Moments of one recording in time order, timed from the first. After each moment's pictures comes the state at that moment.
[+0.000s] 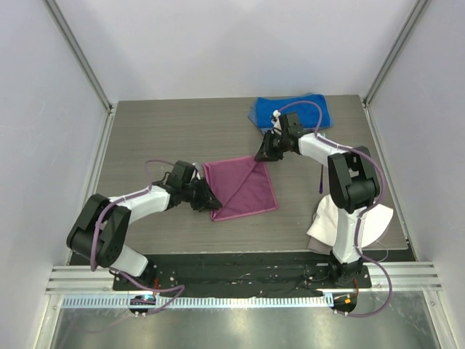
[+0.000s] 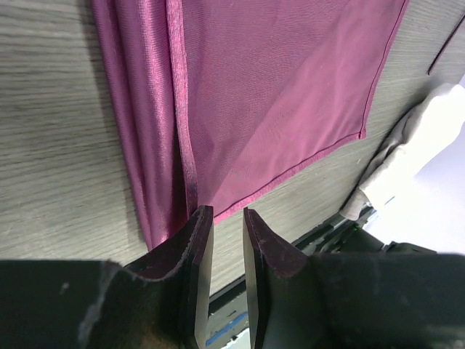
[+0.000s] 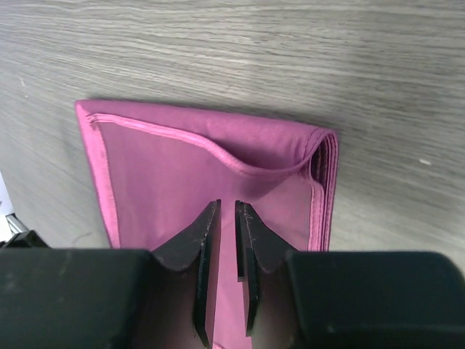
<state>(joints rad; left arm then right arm) -0.46 1.49 0.67 -0.10 0.41 -0.92 0.31 2.00 1.40 -0.30 -0.43 0.48</state>
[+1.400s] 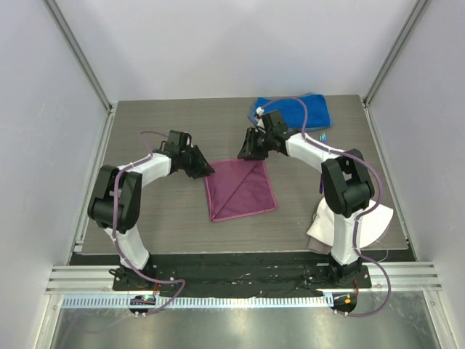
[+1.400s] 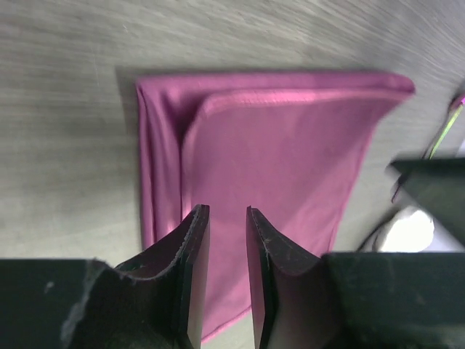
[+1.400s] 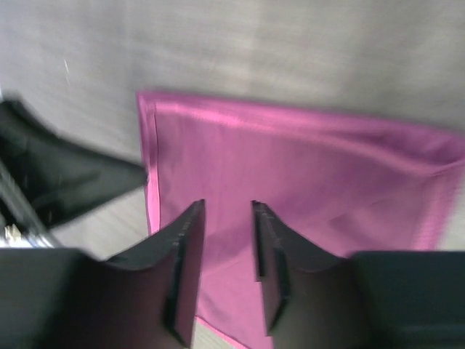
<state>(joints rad) -0.29 1.78 1.07 -0.20 0.34 -0.81 0.43 1.99 1.47 -0.30 -0.38 0.53</state>
